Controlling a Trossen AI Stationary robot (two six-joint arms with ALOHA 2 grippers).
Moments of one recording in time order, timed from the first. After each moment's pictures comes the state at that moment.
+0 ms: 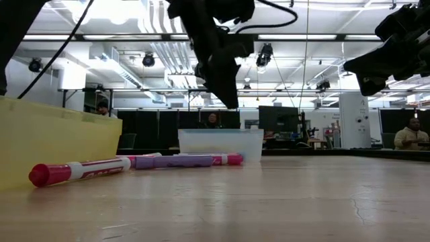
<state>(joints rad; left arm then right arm) 0.06 1.94 1.66 -0.77 -0.20 -0.10 0.19 0.13 0.04 -0.03 0.21 0.23</state>
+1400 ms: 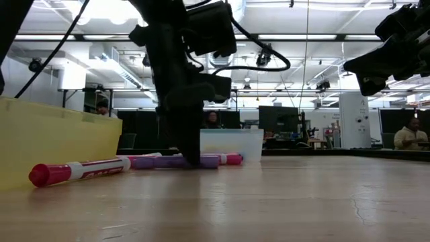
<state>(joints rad) -0.12 1.94 1.31 -0.60 -0.09 -0.42 0.19 0.13 0.04 -0.03 0.21 0.22</state>
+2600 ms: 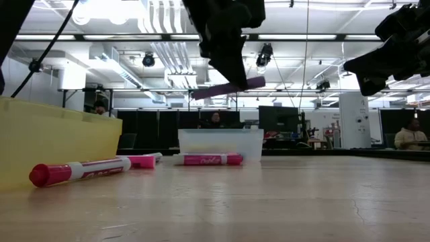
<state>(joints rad) -0.11 1.94 1.71 -0.80 -0.24 -0.11 0.19 0.13 0.04 -0.03 0.21 0.23</state>
